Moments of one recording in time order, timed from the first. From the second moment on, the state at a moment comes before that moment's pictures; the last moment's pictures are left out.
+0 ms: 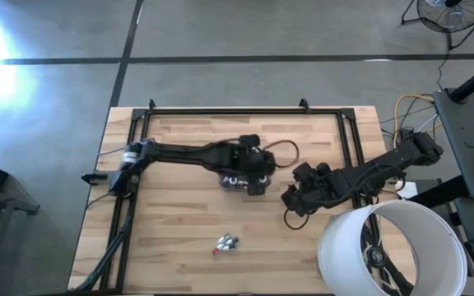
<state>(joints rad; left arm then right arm) -0.06 2.03 2.05 -0.95 -0.41 0.03 0.39 1.40 1.11 -1.06 0.57 1.27</state>
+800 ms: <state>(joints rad) 0.09 1.43 0.96 0.07 -0.14 -0.07 0.39 1.42 1.09 -0.84 0.45 1.22</state>
